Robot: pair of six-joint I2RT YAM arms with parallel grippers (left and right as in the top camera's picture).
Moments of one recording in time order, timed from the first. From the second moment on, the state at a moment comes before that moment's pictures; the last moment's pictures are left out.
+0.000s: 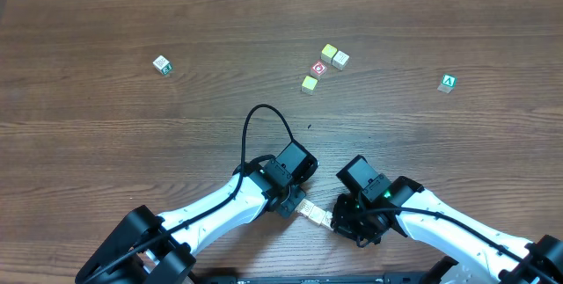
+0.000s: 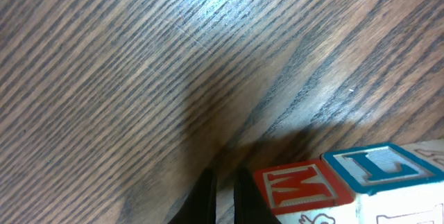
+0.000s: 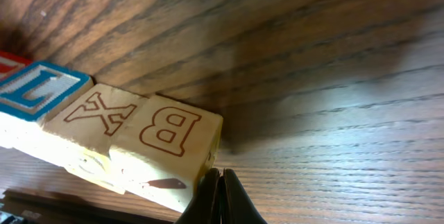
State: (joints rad) left arm -0.78 1.57 0.75 -0.49 -0.05 -0.04; right arm 0.72 1.36 0.57 -0.62 -0.39 1.09
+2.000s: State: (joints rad) left arm -0.78 1.57 0.75 -0.47 -0.09 0.07; right arm 0.83 1.36 0.56 -0.54 -0.44 1.24
